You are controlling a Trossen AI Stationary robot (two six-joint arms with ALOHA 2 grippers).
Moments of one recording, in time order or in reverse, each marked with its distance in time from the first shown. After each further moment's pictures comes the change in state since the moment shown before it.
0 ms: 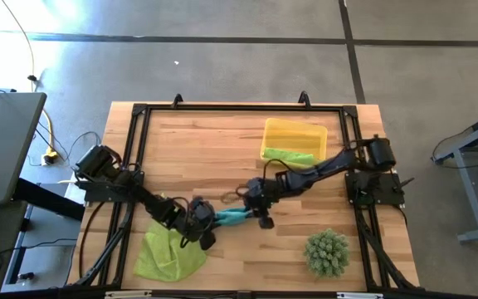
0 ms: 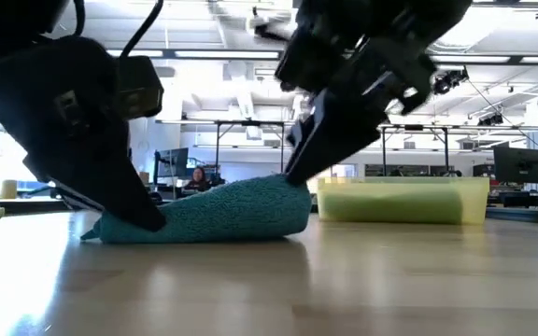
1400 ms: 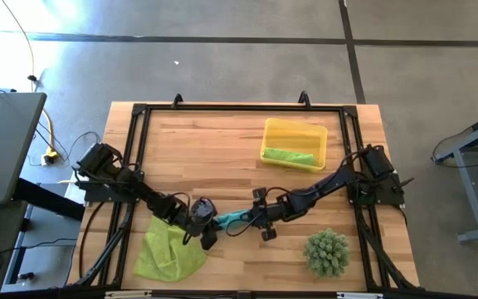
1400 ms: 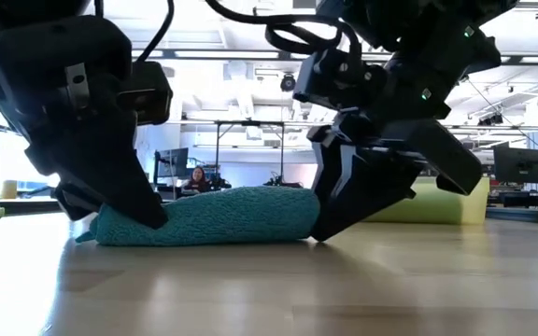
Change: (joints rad) left arm 0.060 -0.033 -0.007 0.085 0.129 -0.038; right arm 0.176 0.071 0.005 -0.073 0.456 -0.023
